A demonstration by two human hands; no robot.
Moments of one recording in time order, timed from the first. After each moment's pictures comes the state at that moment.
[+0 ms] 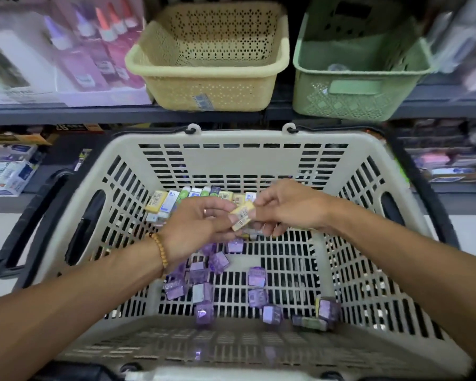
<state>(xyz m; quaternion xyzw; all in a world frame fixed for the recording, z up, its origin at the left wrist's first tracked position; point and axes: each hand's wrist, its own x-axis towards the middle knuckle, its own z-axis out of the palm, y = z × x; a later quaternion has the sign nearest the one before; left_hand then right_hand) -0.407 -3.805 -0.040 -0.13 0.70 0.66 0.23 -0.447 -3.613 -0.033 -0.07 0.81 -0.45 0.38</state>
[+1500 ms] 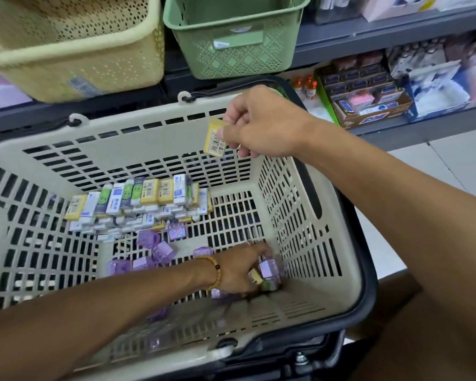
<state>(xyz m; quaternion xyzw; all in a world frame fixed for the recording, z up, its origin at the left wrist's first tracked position) -0.366 -3.674 -0.148 0.36 0.80 0.19 0.44 -0.449 -3.529 0.010 -0.03 0.89 -0.44 0.10</state>
